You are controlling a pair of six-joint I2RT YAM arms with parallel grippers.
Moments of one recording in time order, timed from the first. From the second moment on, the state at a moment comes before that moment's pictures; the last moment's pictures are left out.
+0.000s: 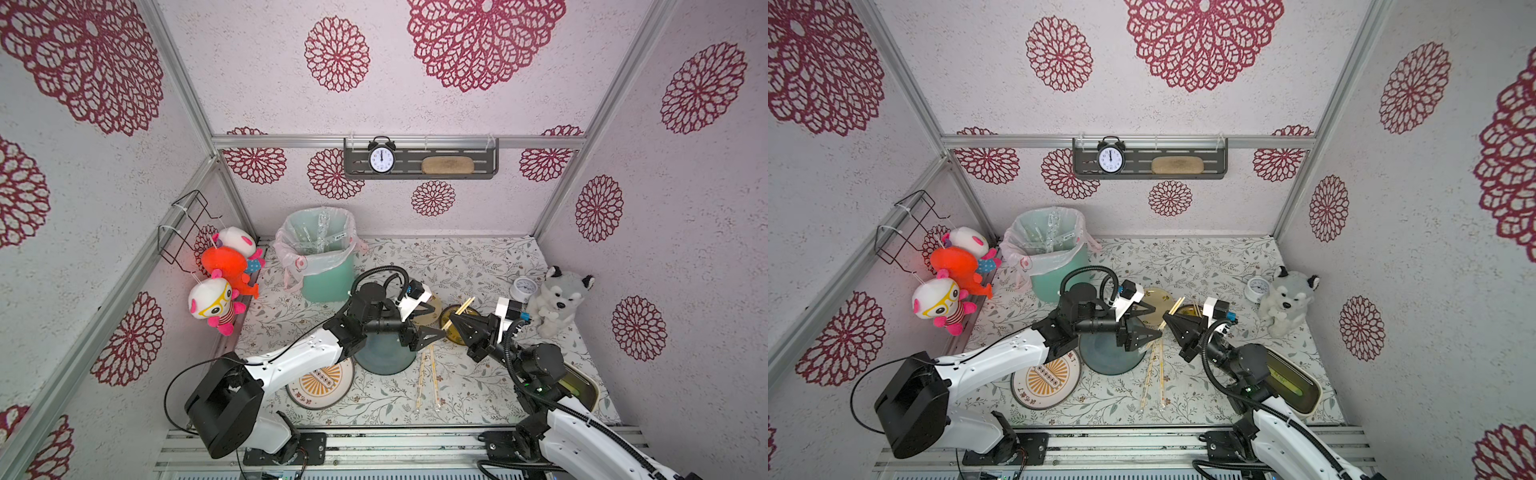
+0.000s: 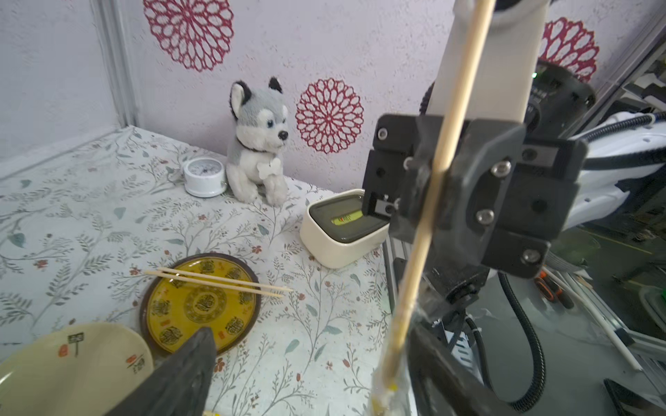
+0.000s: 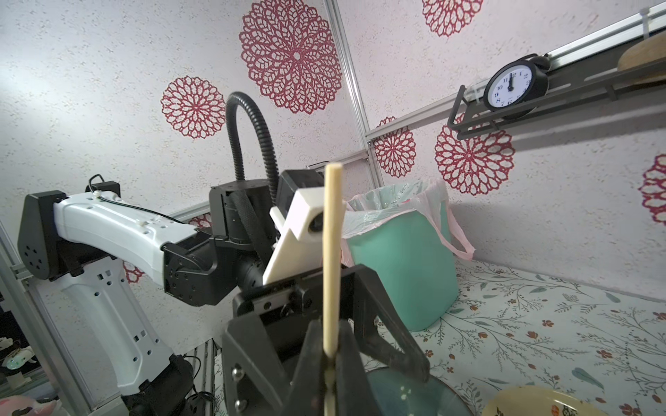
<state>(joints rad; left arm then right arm) -0.79 1.47 0.90 0.31 0.66 -0.09 0.53 0.68 0.27 0.78 -0.47 0.50</state>
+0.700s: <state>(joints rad) -0.81 1.48 0.90 0.33 0.77 -0.09 0.53 0.72 0.25 0.81 -0.44 0.52</state>
